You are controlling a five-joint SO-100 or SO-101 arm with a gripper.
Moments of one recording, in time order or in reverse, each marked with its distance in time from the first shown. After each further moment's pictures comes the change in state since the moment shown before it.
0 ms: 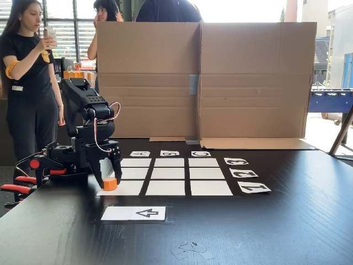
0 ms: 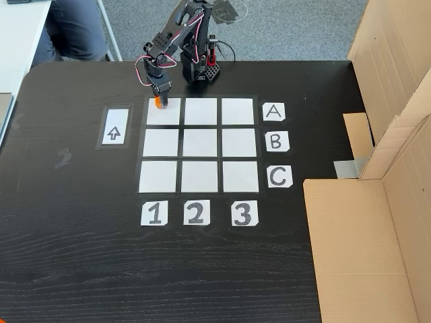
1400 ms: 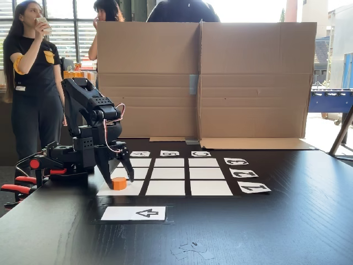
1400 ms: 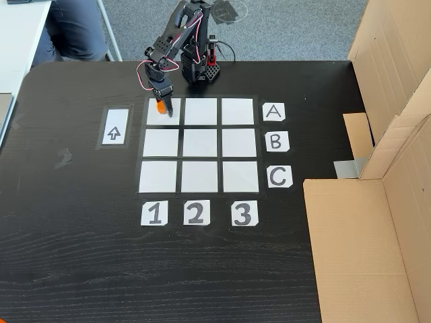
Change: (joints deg) arm -2.4 -3.0 -0.2 -3.0 1.7
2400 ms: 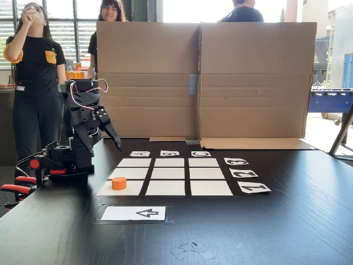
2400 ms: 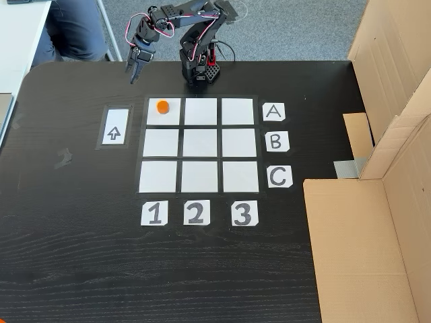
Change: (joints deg) arm 21.0 30.8 -10.2 8.1 -4.1
